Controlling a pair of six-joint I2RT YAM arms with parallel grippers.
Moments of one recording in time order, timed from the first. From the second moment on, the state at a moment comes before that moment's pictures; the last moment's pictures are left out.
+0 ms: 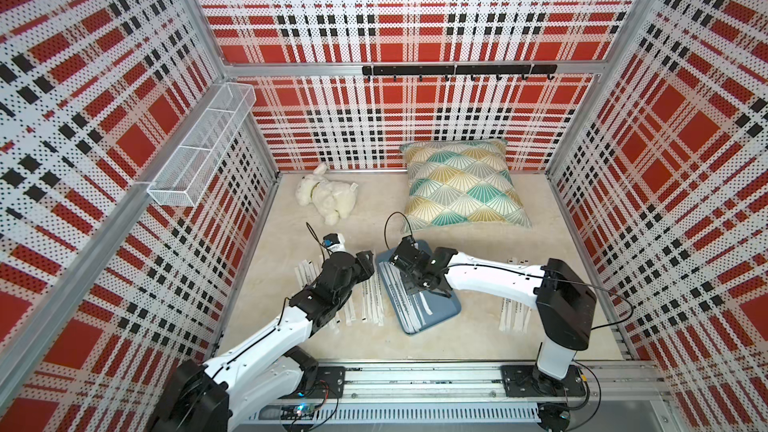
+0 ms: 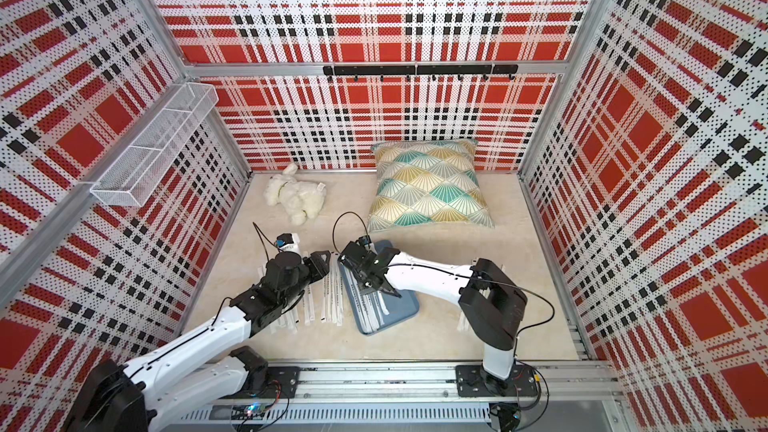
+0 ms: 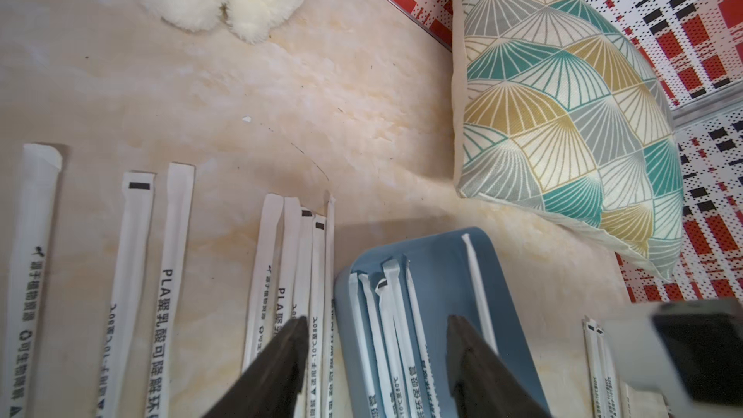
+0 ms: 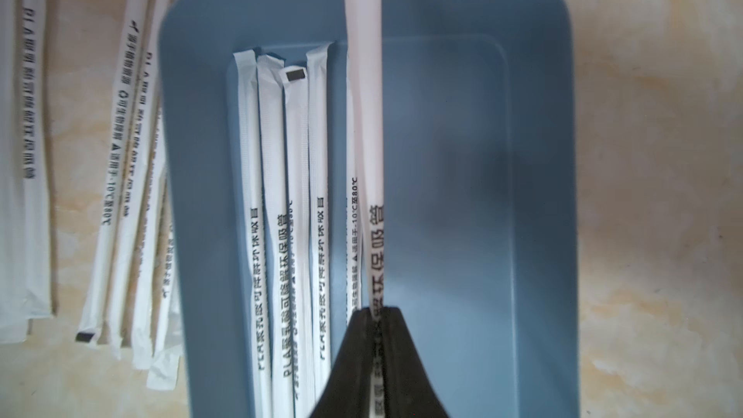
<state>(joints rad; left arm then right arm) -0.55 0.97 0.44 0.01 -0.21 -0.82 1.02 1.83 1.31 -0.70 0.29 0.64</state>
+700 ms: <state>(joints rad) -0.56 0.98 0.40 0.03 -0.17 -0.84 1.02 1.94 1.29 -0.62 0.25 0.66</state>
